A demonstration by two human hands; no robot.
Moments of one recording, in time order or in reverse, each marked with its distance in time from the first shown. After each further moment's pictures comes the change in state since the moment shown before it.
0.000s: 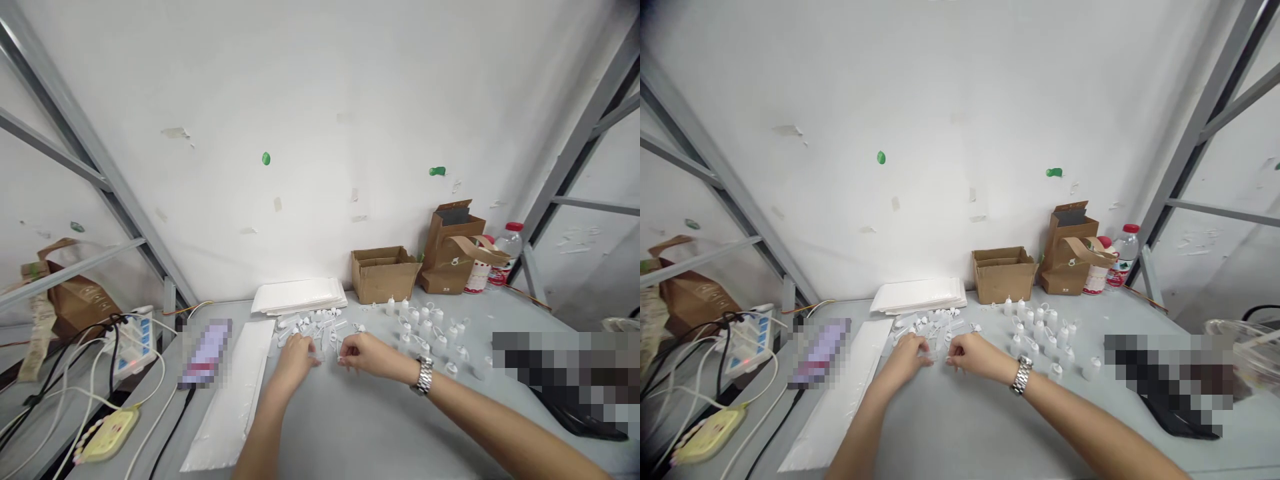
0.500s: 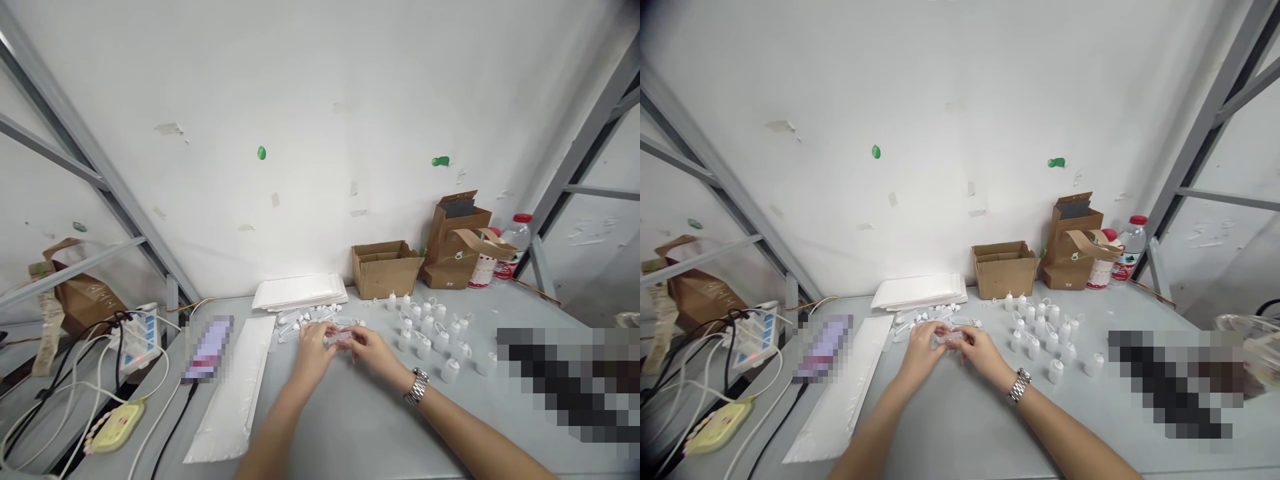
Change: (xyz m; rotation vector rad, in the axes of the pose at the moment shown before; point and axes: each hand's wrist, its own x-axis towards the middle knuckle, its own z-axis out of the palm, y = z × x) left_hand 0.000 0.032 0.021 -0.243 0.280 0.275; right_hand 0.008 0.031 0.032 0.537 0.379 0.063
